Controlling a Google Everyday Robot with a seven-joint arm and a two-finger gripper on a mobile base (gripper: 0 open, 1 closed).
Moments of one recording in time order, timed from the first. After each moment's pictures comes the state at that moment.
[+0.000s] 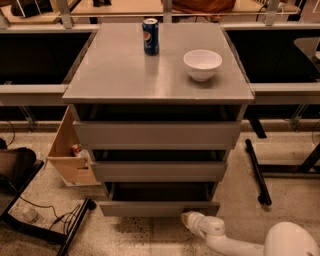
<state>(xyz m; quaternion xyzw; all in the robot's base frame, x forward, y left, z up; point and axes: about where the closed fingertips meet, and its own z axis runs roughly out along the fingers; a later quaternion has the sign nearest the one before) 0.598 -0.138 0.119 -0.73 0.56 -0.13 0.36</state>
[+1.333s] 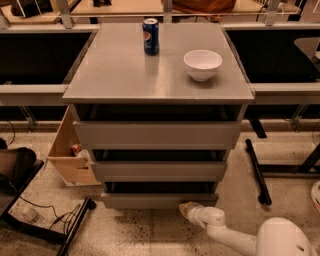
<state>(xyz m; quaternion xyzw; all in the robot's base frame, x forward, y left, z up) 0.640 -0.130 0.135 -0.74 0.53 -0.13 0.40</state>
